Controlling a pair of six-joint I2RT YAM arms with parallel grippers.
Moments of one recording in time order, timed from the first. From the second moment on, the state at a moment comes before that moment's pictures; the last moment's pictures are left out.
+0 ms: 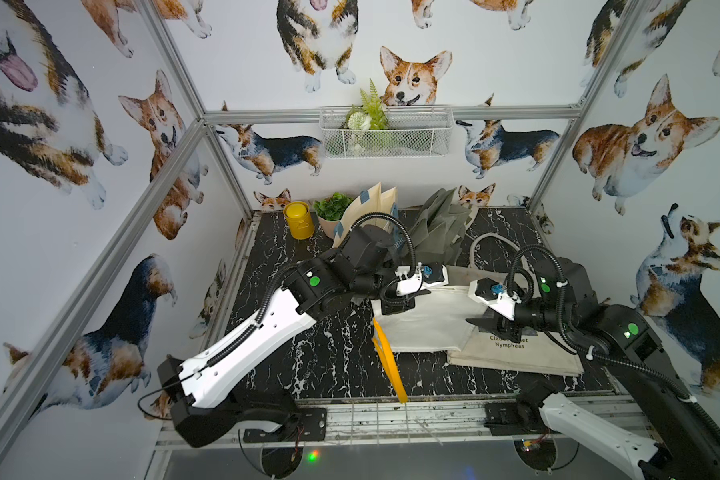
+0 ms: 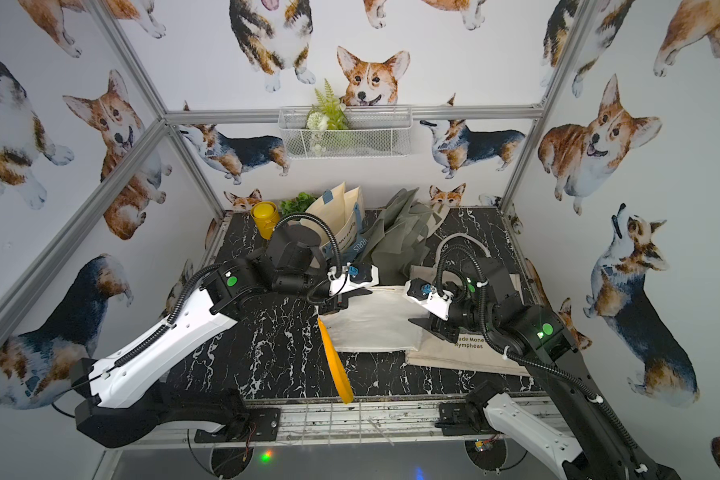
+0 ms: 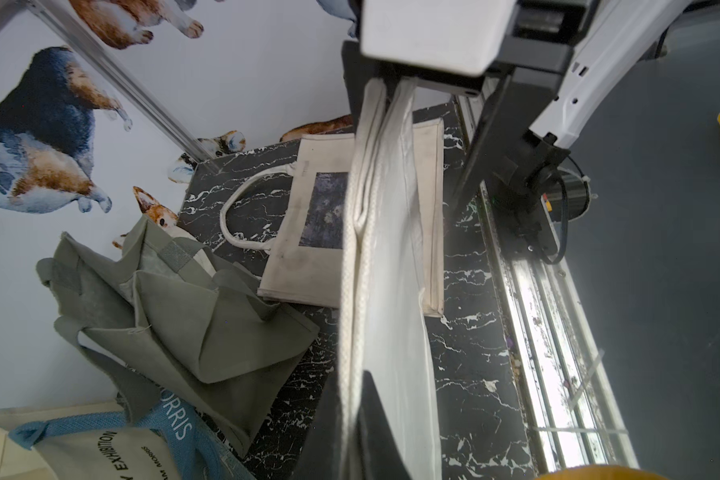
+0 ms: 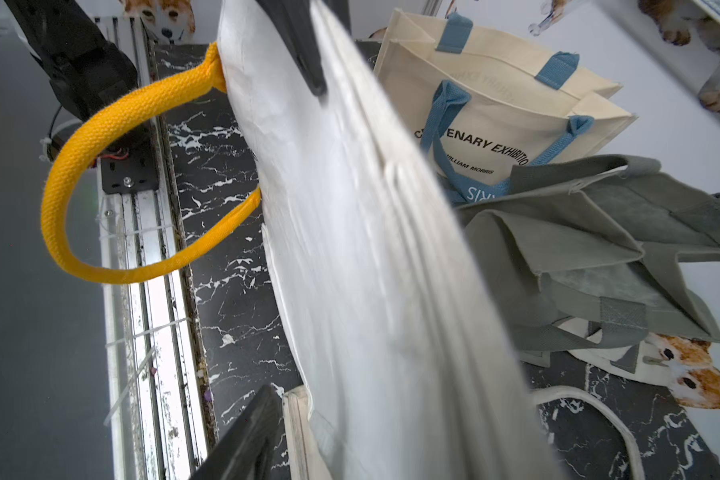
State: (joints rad) left arm -0.91 1.30 1.54 -0.81 0.40 0.56; right arm 0.58 0.79 1.18 -1.05 -0.41 -0.56
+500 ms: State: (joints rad) left arm -0.74 1.09 1.34 -0.47 0.75 0.32; right arm 0.55 0.64 0.95 -0.67 -0.49 -0.37
